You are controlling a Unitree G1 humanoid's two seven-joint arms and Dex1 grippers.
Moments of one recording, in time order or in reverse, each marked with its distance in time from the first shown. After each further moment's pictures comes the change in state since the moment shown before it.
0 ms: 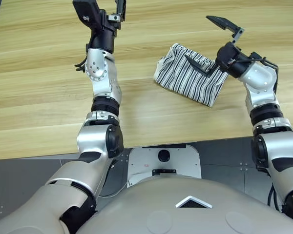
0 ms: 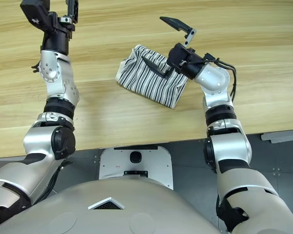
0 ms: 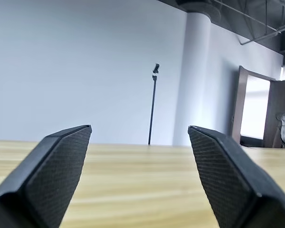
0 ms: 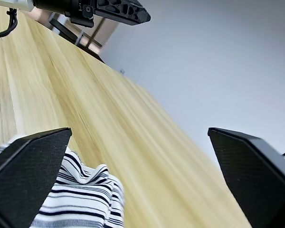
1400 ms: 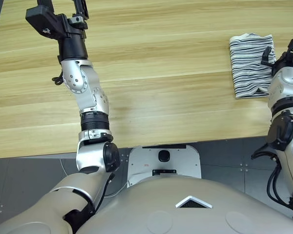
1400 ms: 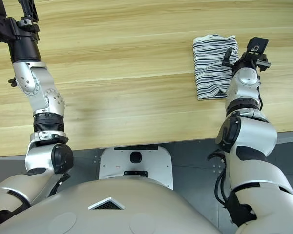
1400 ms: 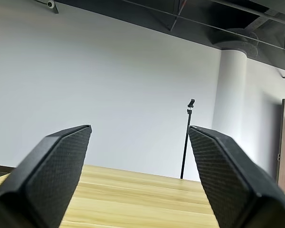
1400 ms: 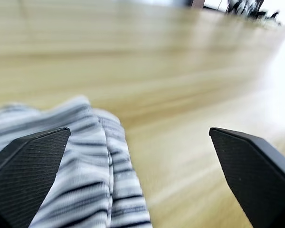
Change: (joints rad) left arm 0.170 0.033 0.024 -0.334 -0.037 0.065 0.122; right arm -0.114 -0.147 -0.430 0.322 0.078 0.625 -0.760
